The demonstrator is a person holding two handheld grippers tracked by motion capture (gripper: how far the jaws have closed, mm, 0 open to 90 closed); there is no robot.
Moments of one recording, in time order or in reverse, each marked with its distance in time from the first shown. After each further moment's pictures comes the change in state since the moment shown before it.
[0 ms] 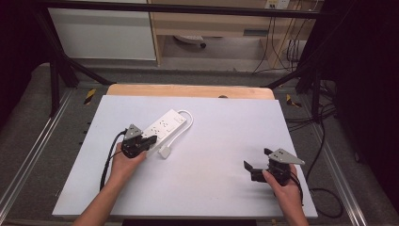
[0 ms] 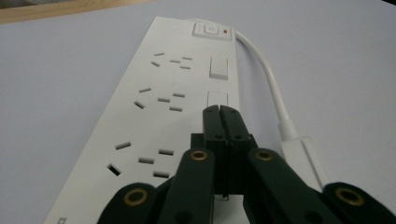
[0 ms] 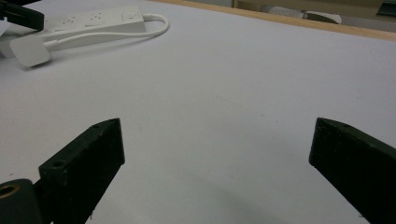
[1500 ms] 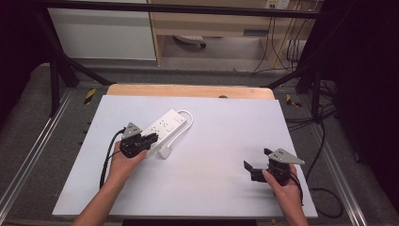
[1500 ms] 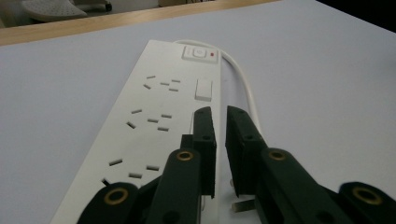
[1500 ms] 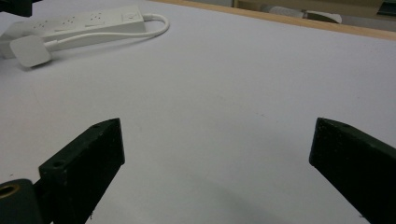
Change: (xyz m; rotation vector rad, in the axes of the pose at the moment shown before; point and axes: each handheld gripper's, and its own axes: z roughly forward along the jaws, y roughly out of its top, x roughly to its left) left arm -0.010 0.014 -0.015 -0.035 -0.010 -0.009; right arm 0.000 0.000 0.000 0.001 0.001 0.002
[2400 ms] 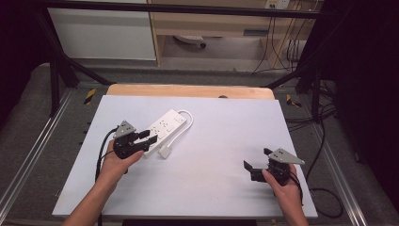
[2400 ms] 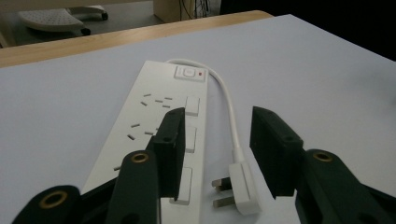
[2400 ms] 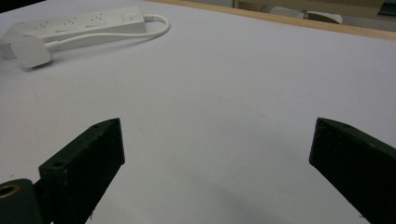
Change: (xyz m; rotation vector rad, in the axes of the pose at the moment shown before) left arm -0.007 0.017 -0.030 -0.032 -0.025 -0.002; right arm 0.000 0.000 0.000 -0.002 0.003 0.001
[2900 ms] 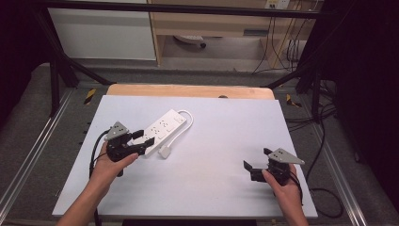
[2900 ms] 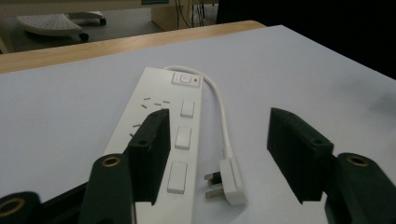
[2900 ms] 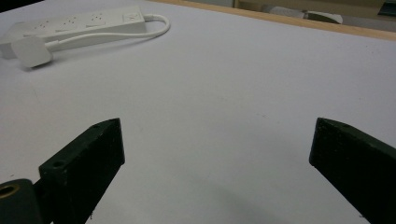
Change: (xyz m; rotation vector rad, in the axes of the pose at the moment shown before) left arm -0.001 0.003 -0.023 -0.035 -0.011 -0.019; right arm 0.000 0.000 0.000 0.001 -0.001 -0.001
